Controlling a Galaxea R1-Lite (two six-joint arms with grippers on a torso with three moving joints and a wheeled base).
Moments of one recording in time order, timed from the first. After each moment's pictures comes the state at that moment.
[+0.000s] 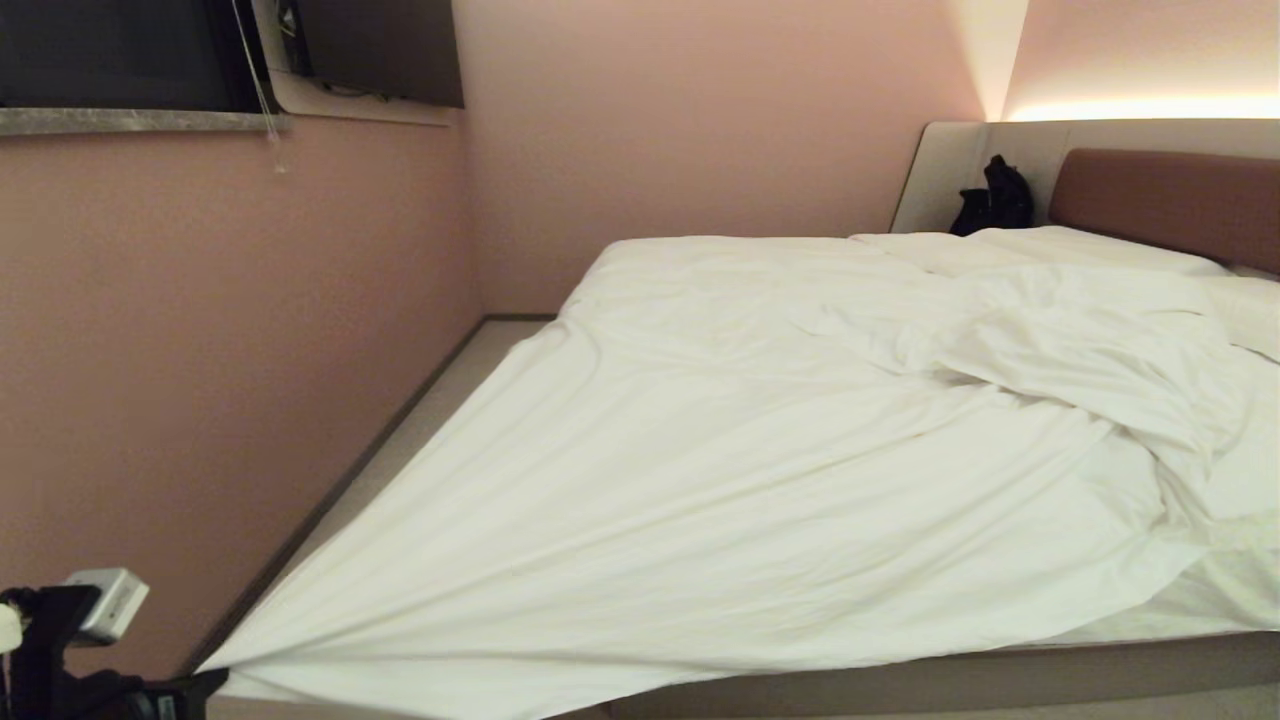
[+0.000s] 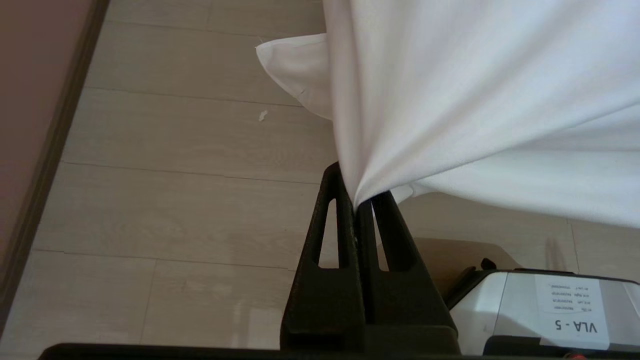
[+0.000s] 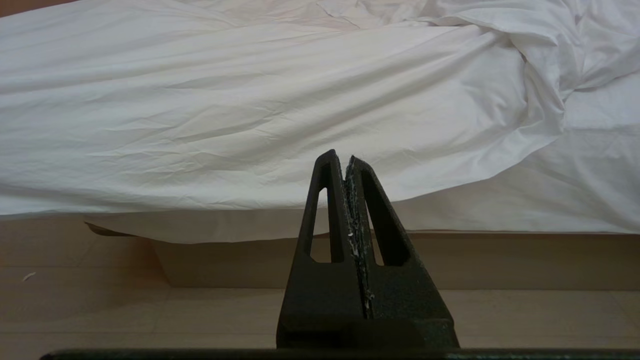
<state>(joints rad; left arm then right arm) 0.38 1.51 0.00 -0.83 -0.31 0.14 0.01 0.00 0.00 0.00 0.00 -0.01</state>
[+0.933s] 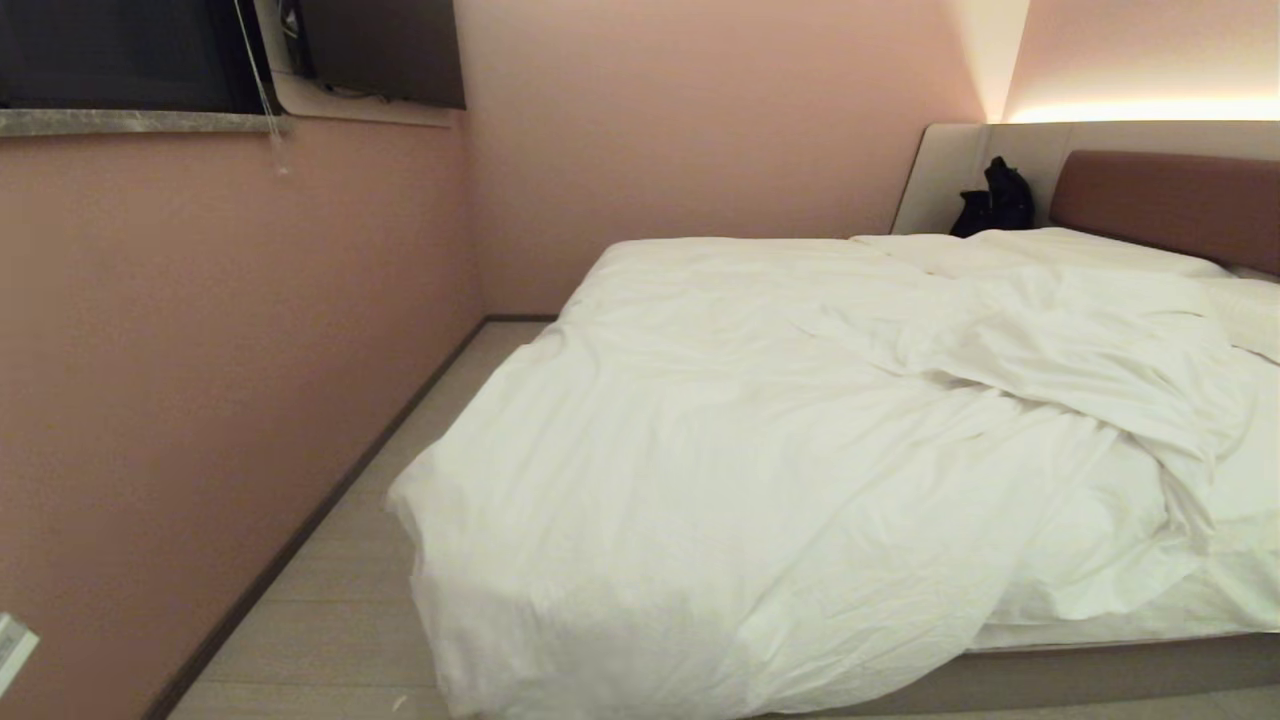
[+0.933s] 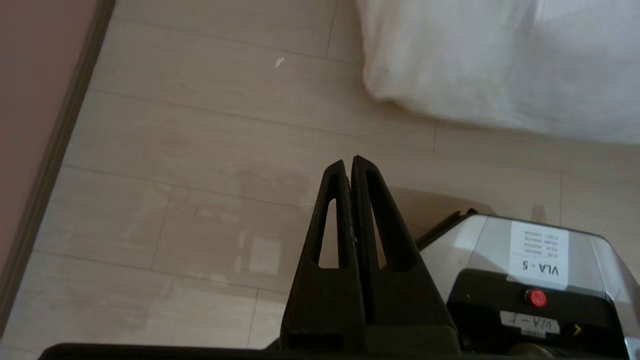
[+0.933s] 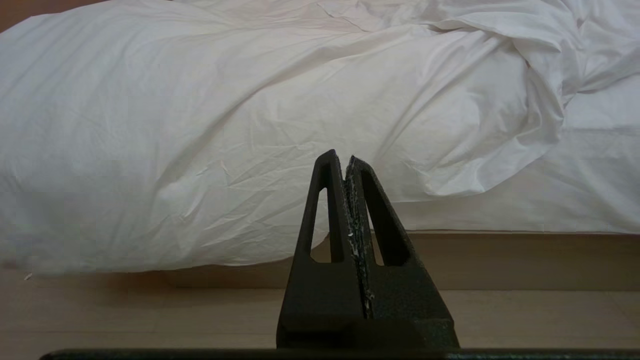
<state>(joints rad) 0.39 0.96 -0.24 0.05 -0.25 0.11 0.01 0.00 0.00 0.00 0.00 -0.01</state>
